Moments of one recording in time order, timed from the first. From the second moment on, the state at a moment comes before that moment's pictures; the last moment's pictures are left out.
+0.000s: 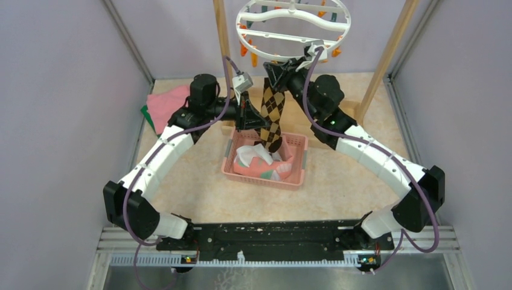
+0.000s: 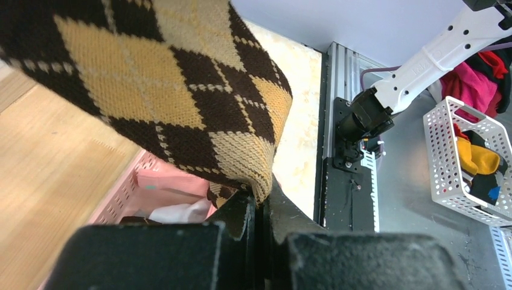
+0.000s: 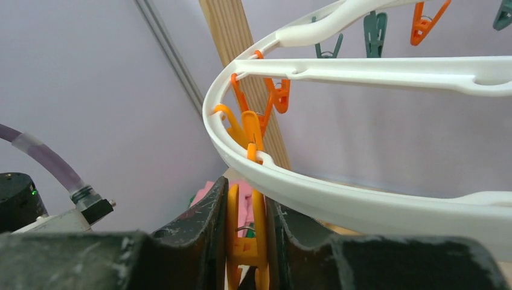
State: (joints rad) left arm -0.43 1.40 1.34 -0.26 1.01 -0.07; right arm 0.73 1.45 1.38 0.35 0.17 0.30
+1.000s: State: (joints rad) left arm -0.44 1.43 1.00 -0.38 0.53 0.41; right arm 0.70 1.10 0.88 0.19 0.19 0.43
